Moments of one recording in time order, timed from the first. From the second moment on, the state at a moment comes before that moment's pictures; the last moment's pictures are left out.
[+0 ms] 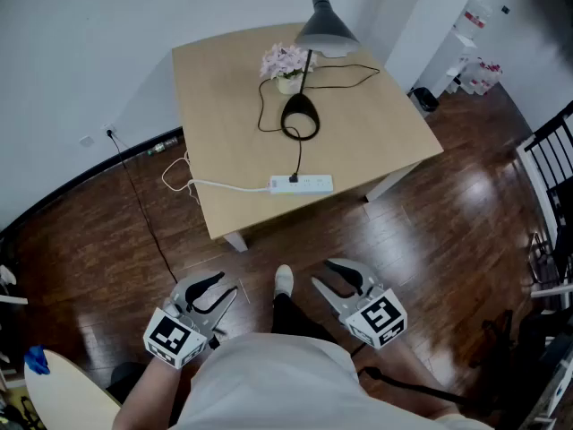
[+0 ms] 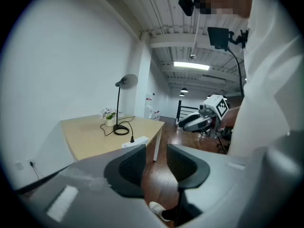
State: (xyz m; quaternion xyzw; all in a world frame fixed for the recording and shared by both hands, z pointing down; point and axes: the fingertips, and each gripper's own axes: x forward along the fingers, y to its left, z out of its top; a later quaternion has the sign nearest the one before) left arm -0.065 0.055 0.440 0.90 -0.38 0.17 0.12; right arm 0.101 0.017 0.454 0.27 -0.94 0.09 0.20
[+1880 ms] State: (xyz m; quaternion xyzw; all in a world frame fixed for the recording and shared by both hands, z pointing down) left arm 0.024 -0.229 0.636 0.93 -0.14 0.30 0.18; right arm 0.056 -0.258 0.610 0.32 -0.85 0.21 0.35
